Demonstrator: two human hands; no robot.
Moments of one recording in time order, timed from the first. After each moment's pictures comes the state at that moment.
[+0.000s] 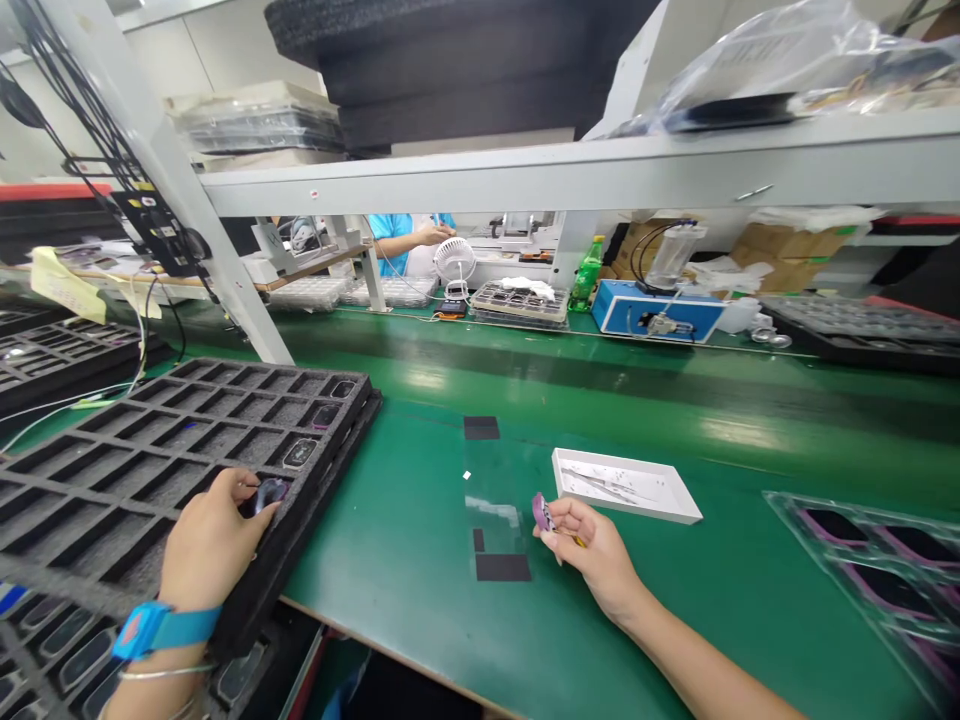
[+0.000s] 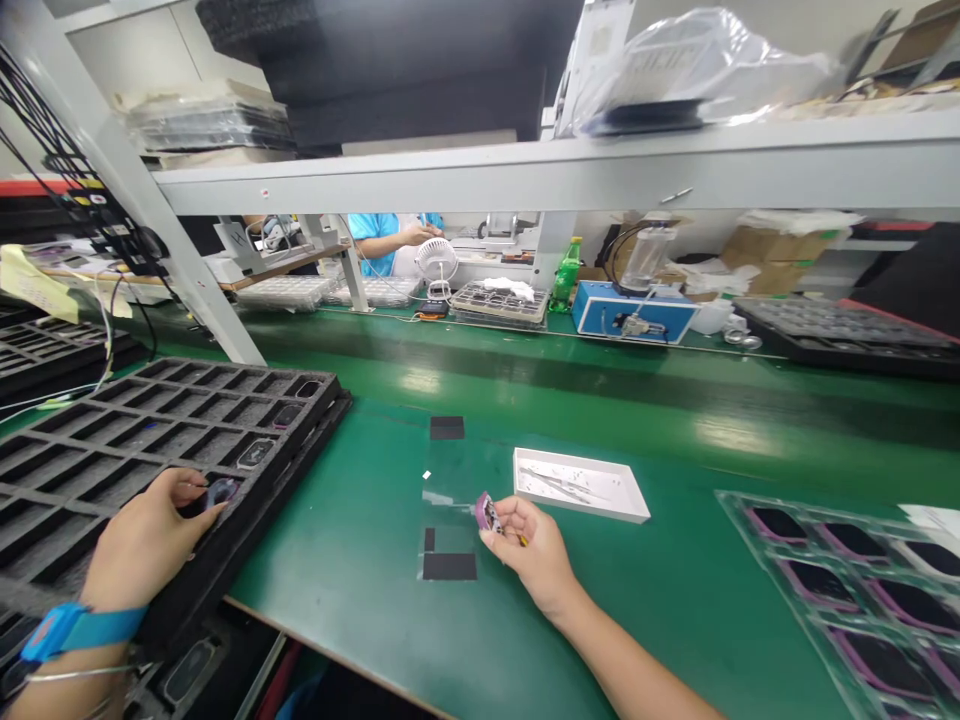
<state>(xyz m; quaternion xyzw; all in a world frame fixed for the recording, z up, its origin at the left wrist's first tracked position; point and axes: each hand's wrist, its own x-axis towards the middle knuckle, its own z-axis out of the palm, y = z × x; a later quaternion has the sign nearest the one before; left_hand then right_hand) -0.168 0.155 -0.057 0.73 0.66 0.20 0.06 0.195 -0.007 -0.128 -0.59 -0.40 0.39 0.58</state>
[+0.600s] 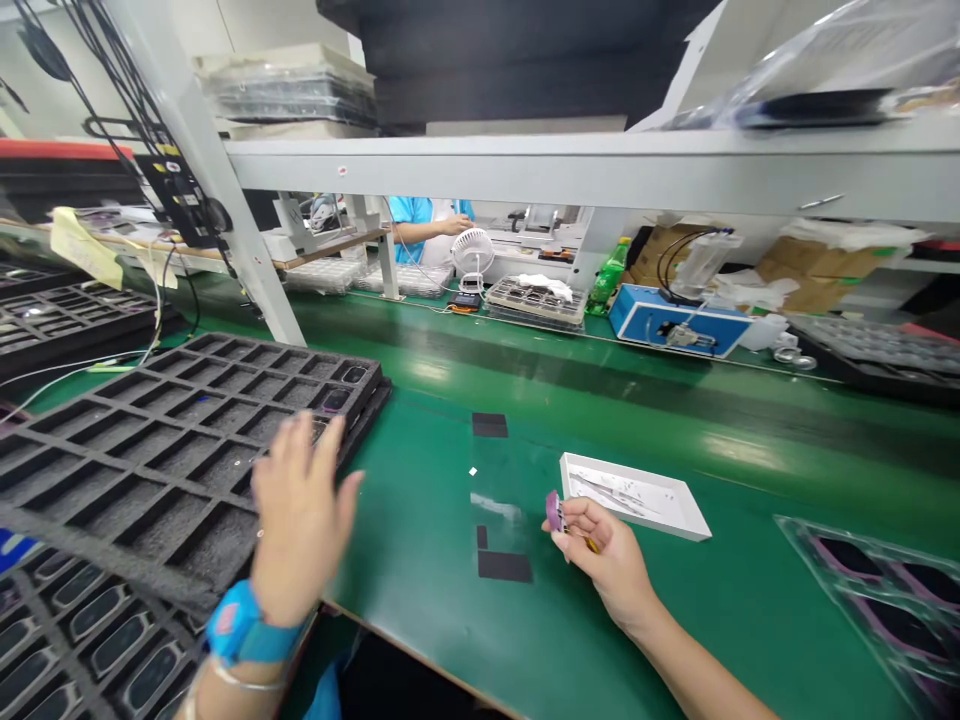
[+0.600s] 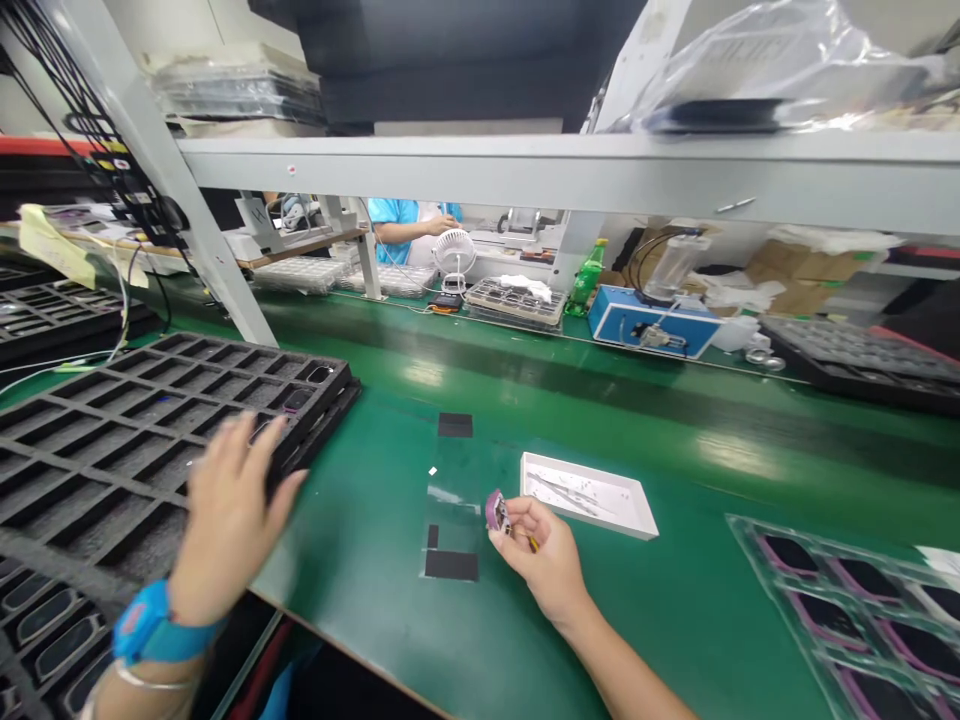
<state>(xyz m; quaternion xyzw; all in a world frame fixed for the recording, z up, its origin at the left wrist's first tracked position) -0.087 0.106 -0.053 0.78 0.52 0.35 -0.04 0.200 -0.009 -0.121 -0.60 -0.44 0.35 0.57</state>
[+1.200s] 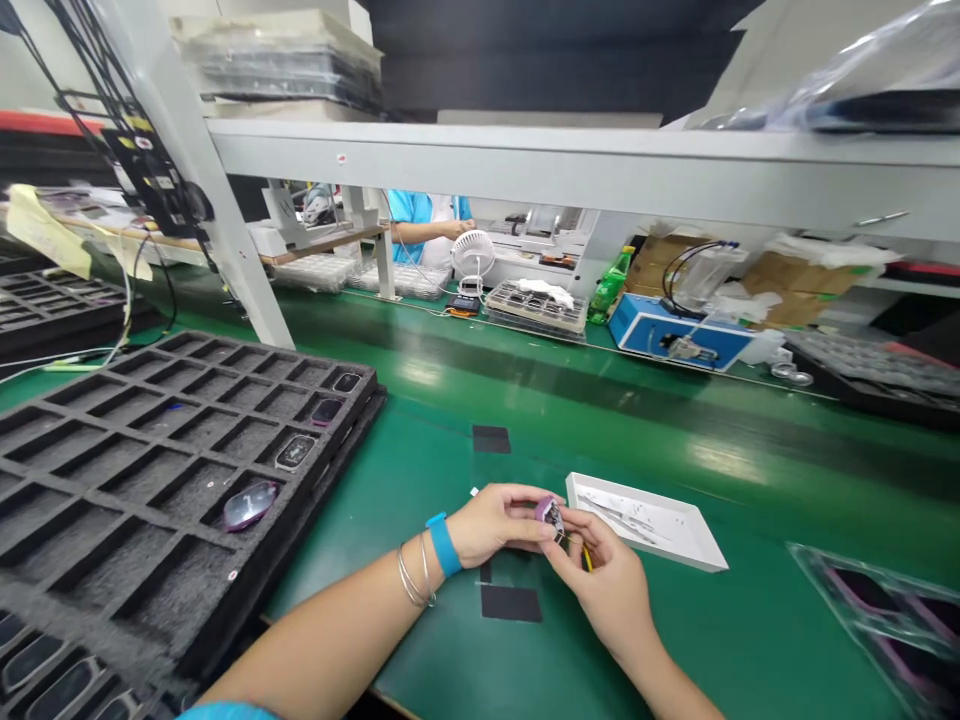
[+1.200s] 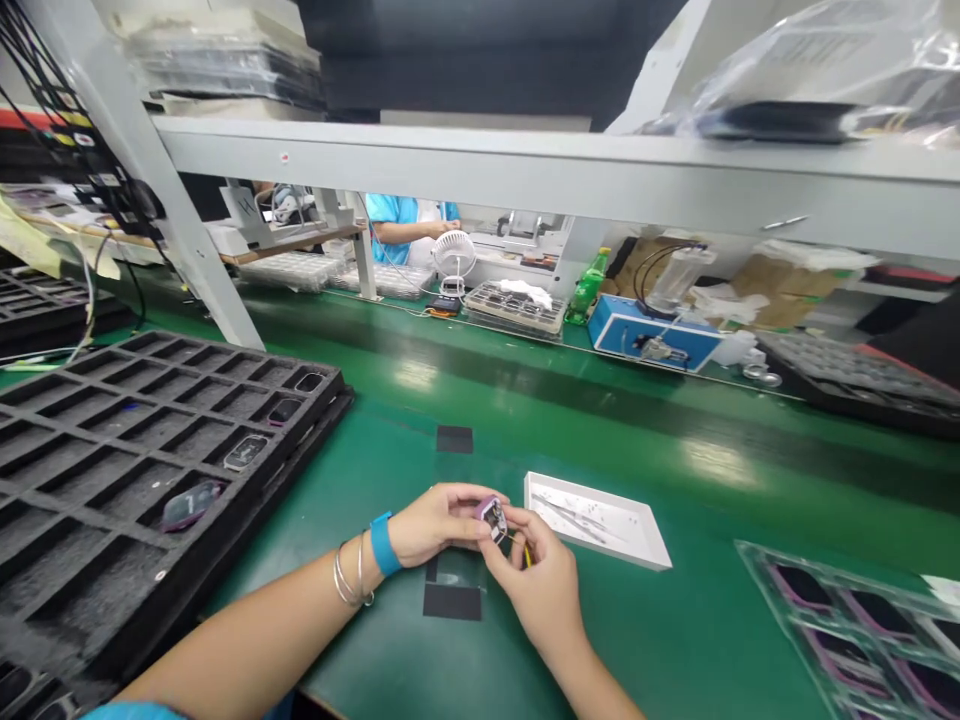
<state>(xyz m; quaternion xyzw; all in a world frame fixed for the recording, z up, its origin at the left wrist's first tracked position) 0.073 0.120 -0.110 0.46 0.16 0.14 0.86 0.190 0.006 -0.125 -0.70 -0.45 0.19 0.51</state>
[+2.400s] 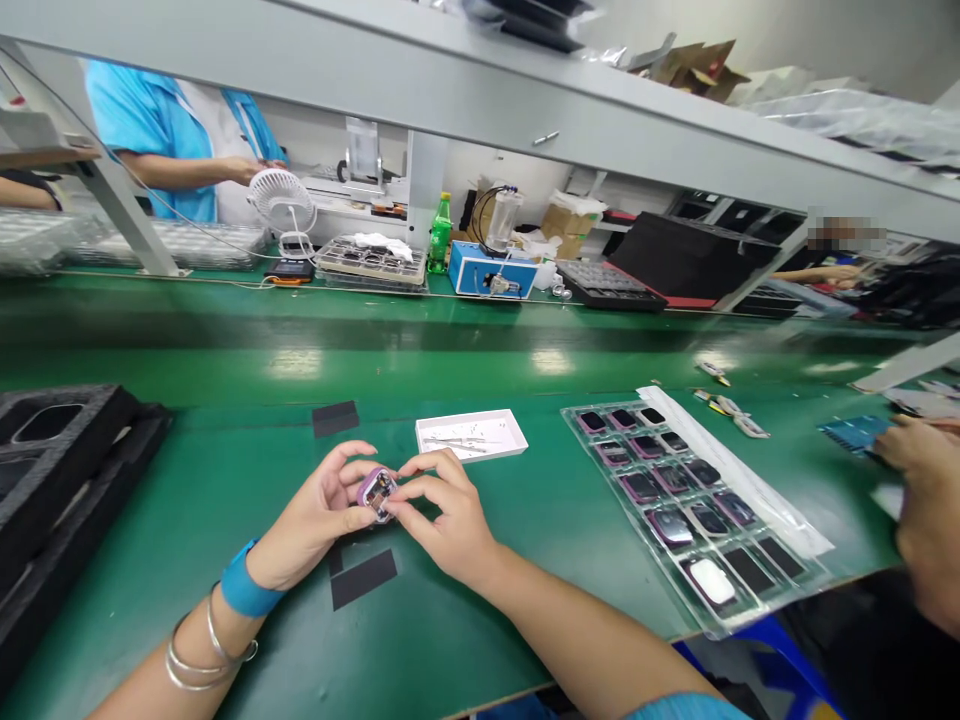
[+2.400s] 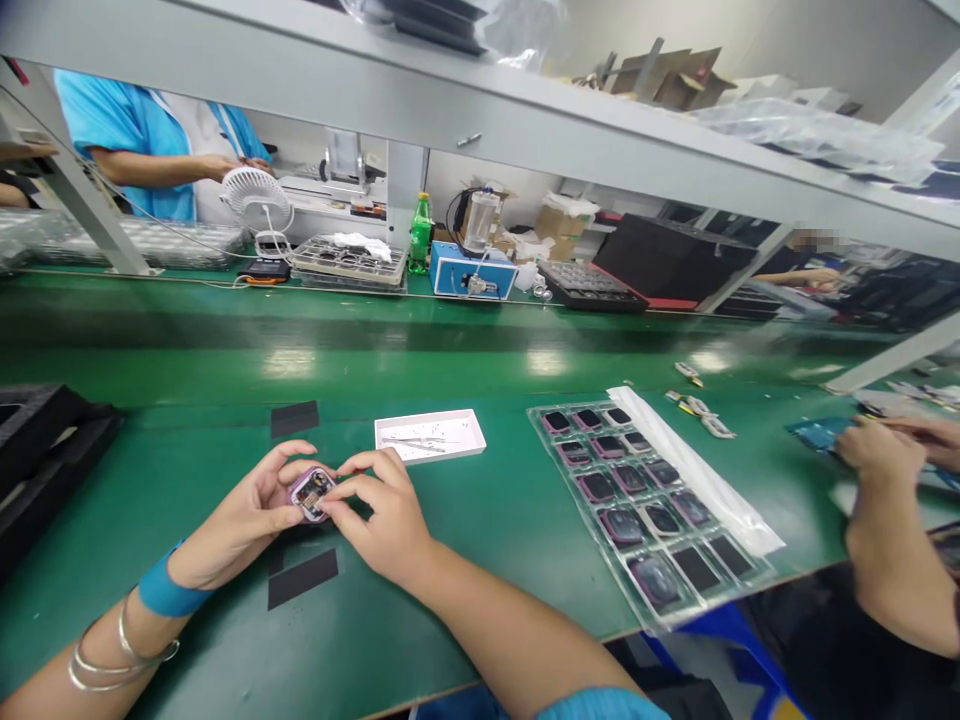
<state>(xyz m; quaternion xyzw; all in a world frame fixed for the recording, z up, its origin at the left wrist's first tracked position) 0.065 0.120 -0.100 0.51 0.12 0.16 0.84 0.186 -0.006 -0.101 -0.62 -0.56 0.00 0.55</state>
